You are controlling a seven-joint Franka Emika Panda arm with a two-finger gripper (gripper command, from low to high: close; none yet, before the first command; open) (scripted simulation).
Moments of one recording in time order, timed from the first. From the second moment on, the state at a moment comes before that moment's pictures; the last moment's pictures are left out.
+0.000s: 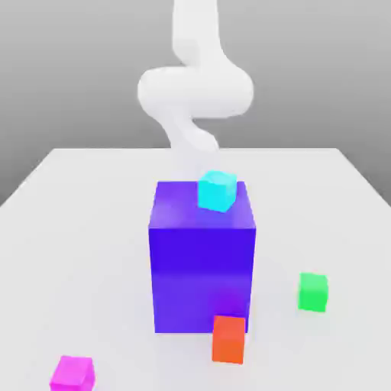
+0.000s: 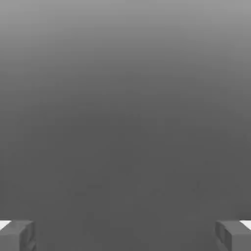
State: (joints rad) arm 0.01 -0.71 -0.03 -2.30 0.02 2.33 0.76
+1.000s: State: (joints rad) arm -0.06 0.37 -0.27 -2.30 0.22 2.66 0.36
